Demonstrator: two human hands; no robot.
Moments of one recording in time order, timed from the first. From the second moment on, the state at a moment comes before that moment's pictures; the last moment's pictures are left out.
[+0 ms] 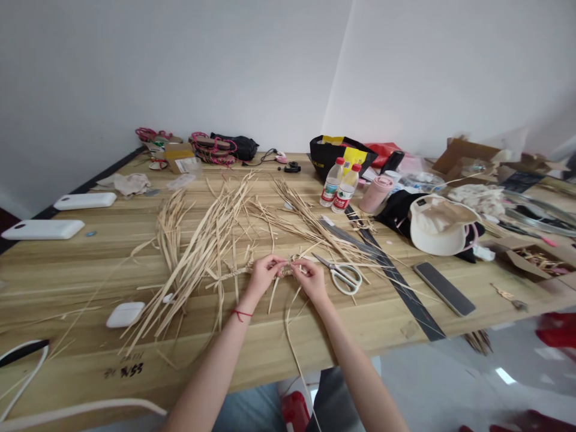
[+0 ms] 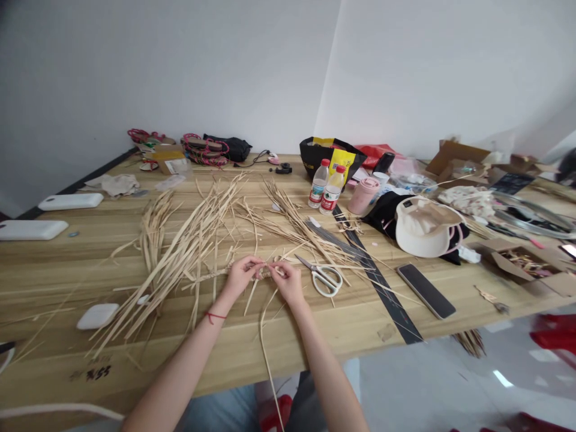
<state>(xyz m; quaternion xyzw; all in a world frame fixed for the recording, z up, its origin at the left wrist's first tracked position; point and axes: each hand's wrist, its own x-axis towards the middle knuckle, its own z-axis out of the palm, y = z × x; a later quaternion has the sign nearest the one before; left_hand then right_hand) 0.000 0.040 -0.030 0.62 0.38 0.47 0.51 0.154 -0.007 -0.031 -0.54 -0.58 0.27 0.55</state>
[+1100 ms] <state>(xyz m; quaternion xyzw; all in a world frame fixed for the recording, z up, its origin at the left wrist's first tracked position) 0.002 0.033 -0.023 0.57 0.38 0.49 0.54 0.155 -0.005 -0.025 -0.51 -0.55 0.33 0.58</state>
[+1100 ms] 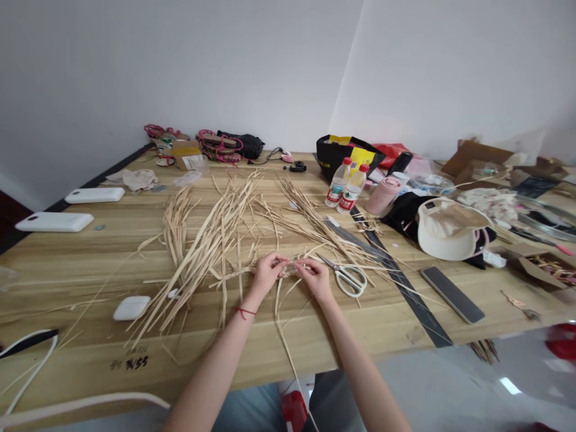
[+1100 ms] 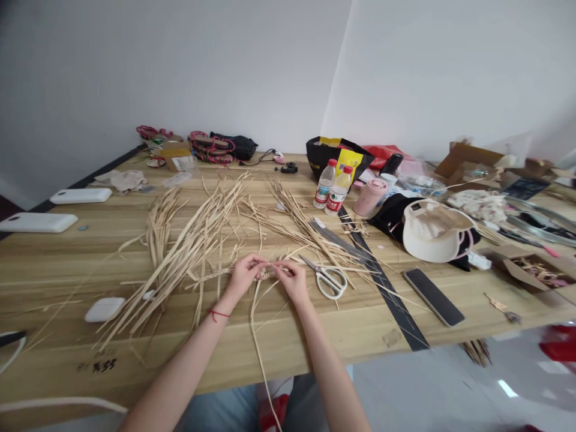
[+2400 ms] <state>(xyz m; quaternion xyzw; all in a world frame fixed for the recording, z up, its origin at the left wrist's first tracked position) 0.002 0.036 -0.023 0.51 0.39 0.59 0.49 0.142 -0.015 -0.027 -0.47 -0.58 0.39 0.53</state>
